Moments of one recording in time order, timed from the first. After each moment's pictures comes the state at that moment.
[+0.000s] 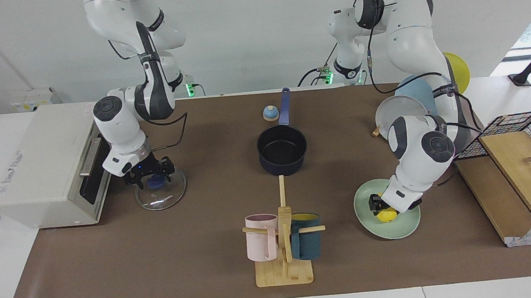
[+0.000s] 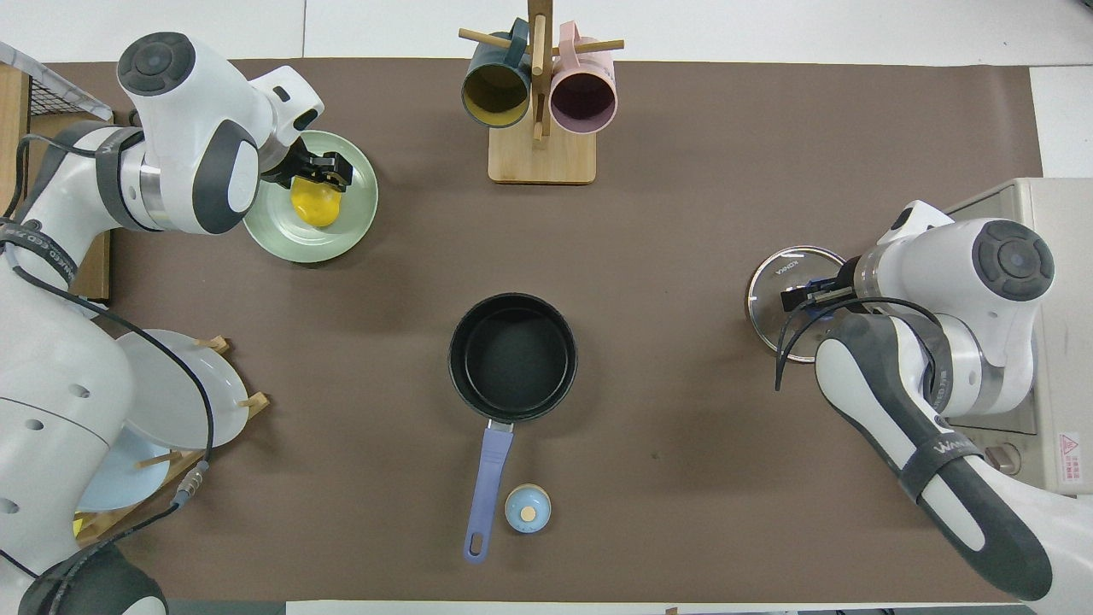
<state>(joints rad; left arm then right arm) -0.11 0.66 -0.10 -1.39 0.04 2.09 -0.06 0.01 0.14 0.02 -2.21 0.01 2.42 -0.17</state>
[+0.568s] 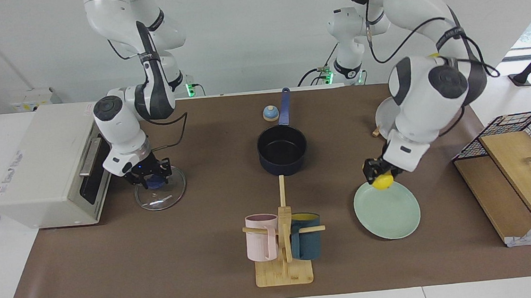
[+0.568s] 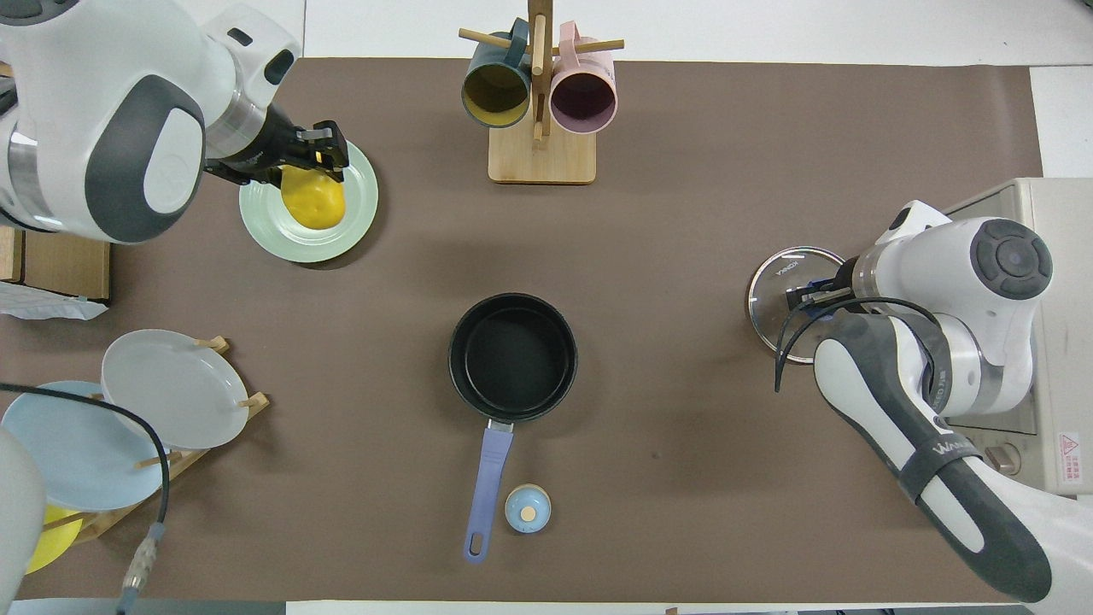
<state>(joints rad) -0.21 0.36 -0.13 -1.36 -0.02 1.75 -0.41 0.02 0.14 0.02 -2.20 0.01 2.38 -0.17</state>
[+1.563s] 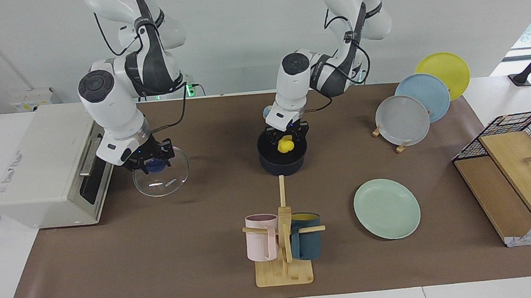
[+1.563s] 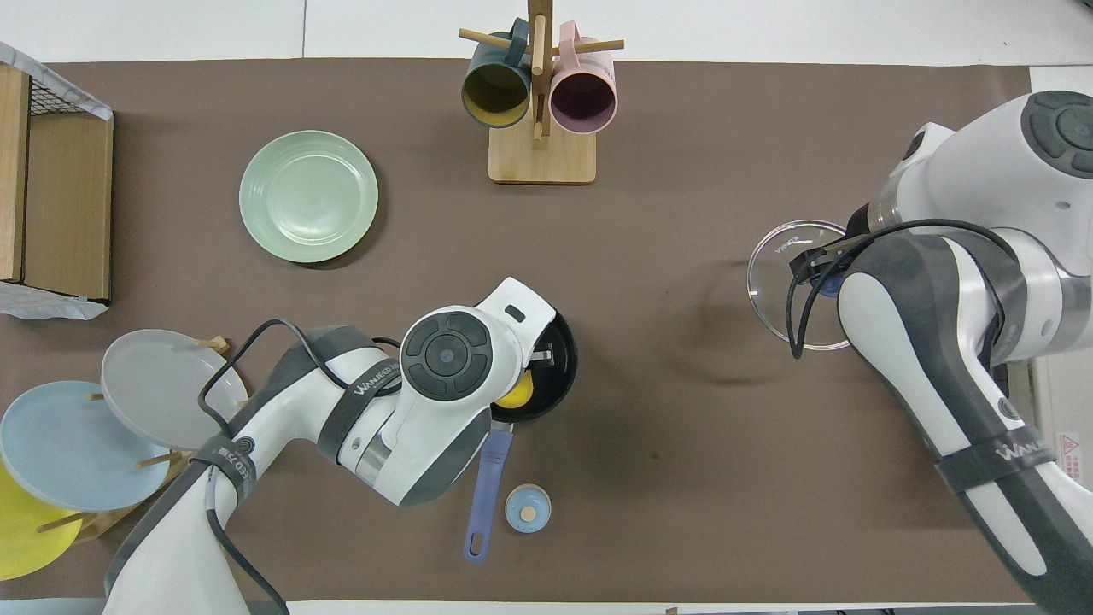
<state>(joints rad) -0.61 0.17 -0.13 -2.08 -0.02 2.30 -0.75 0.06 0.13 0.04 -1.85 0.01 1.92 -0.17</state>
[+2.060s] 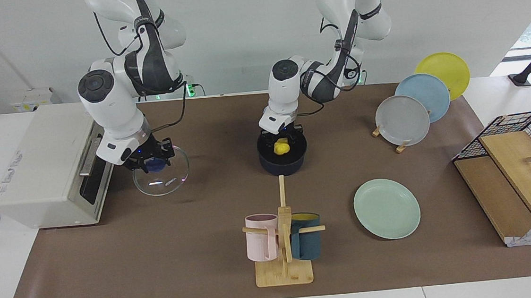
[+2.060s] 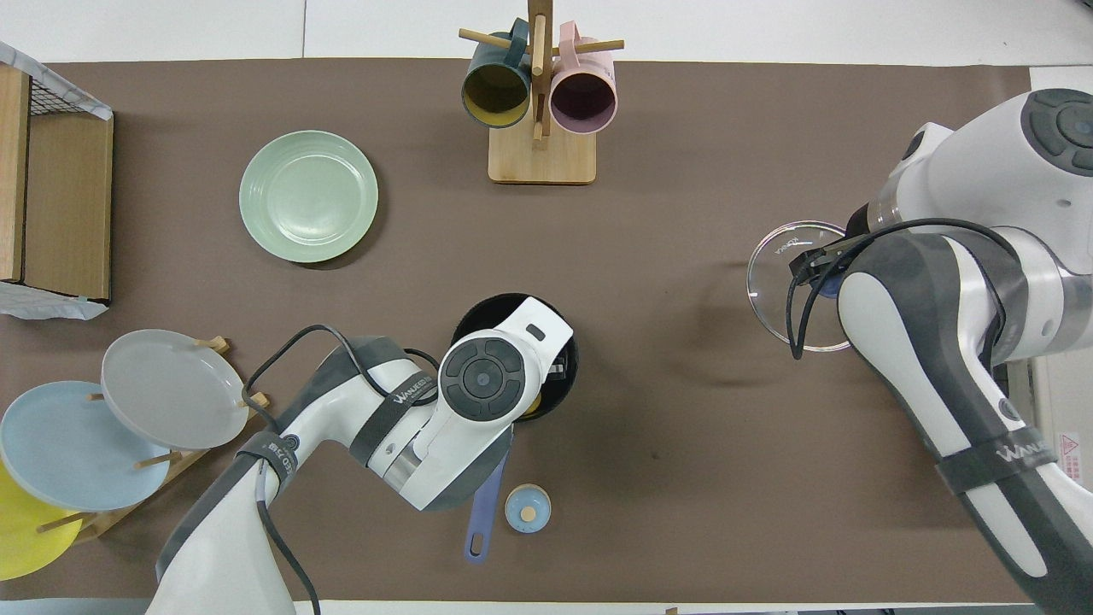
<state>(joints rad) -0.65 0.23 -0.13 -2.09 0.05 2.36 -0.80 0.06 0.13 0.04 -1.84 0.01 1.91 -0.17</state>
